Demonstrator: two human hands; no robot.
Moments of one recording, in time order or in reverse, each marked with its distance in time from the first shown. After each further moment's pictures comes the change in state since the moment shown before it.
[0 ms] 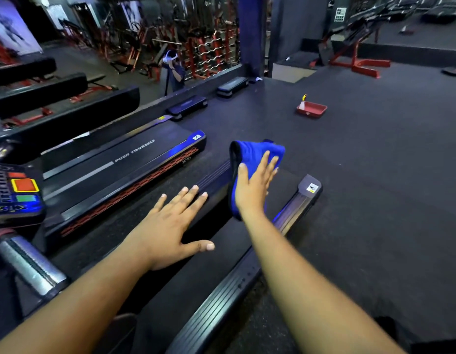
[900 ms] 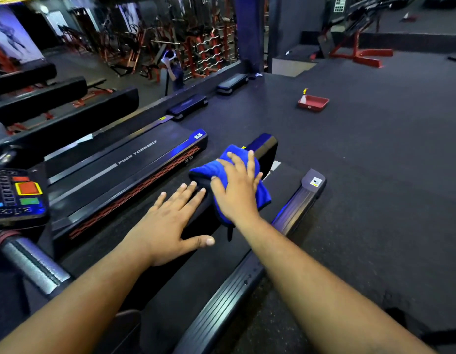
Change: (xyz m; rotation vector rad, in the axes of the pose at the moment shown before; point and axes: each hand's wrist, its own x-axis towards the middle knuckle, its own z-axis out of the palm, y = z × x) left_hand -0.001 0.002 0.001 0.001 -0.018 -0.023; right_hand -0.024 -0.001 -0.003 -0.340 -0.198 -0.472
